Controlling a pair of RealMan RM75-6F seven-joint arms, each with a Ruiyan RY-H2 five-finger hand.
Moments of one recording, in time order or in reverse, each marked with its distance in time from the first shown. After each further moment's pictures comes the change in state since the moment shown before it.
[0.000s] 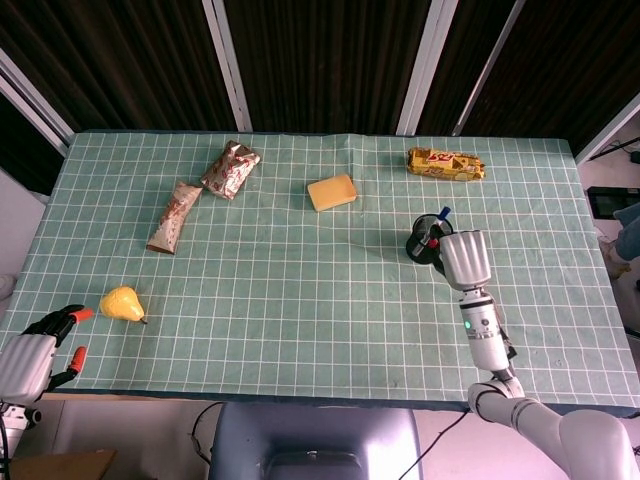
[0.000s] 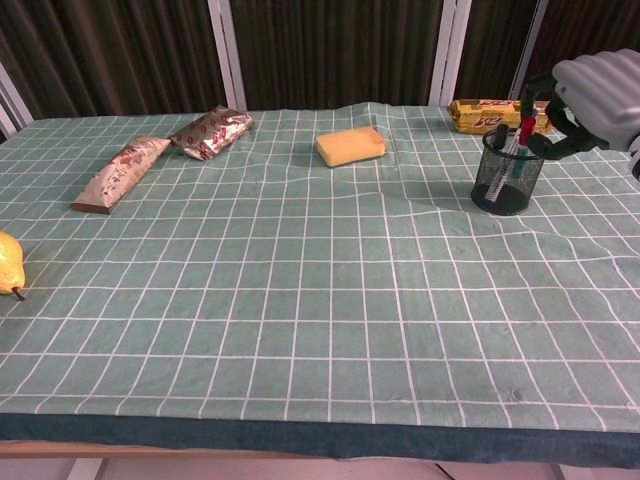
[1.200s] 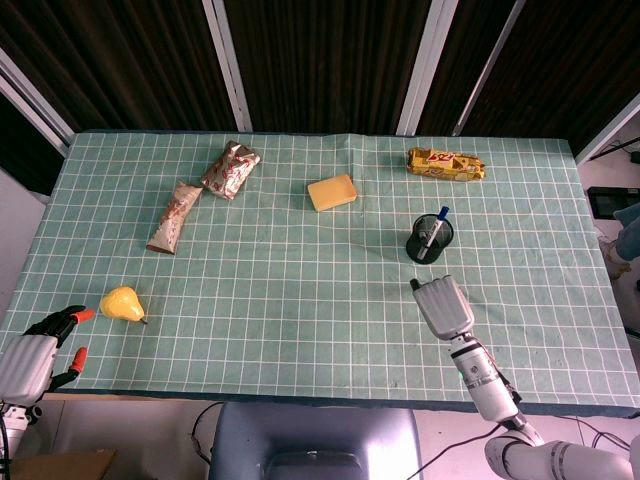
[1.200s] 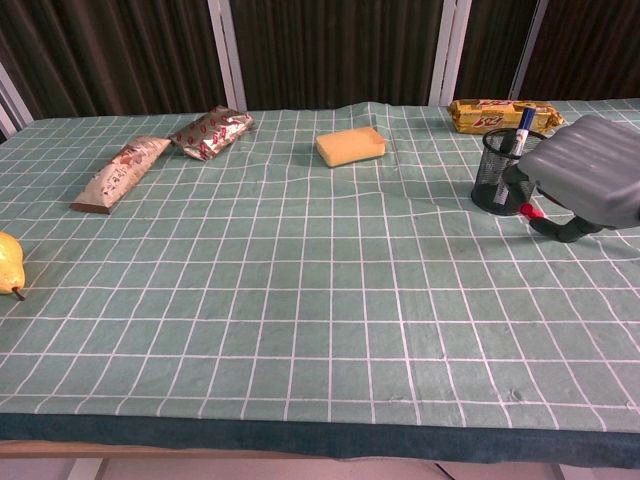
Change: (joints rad) left arm -0.002 0.003 0.003 -0.003 0.004 -0.002 -0.003; right arm -0.113 0.218 -0.132 -0.579 0.013 -0.127 -0.675
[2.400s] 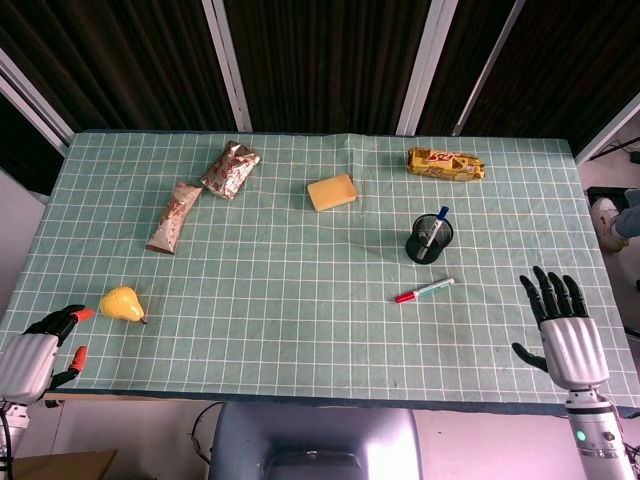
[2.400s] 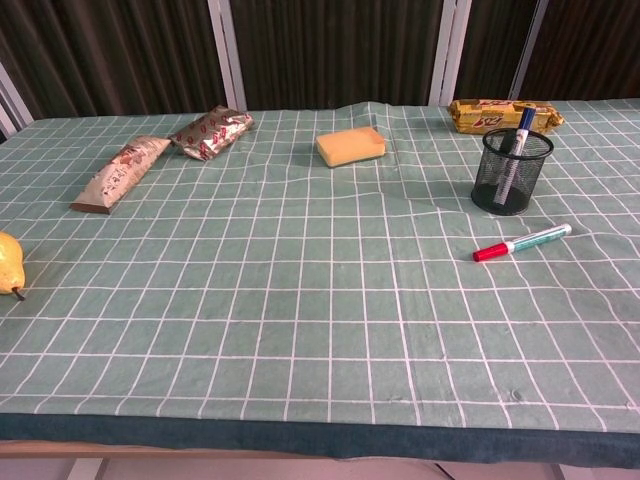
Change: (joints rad) left arm -0.002 -0.007 -0.005 -0.005 -0.016 -0.009 0.030; right arm -0.341 0.372 -0.123 -0.222 -0.129 0.387 0.607
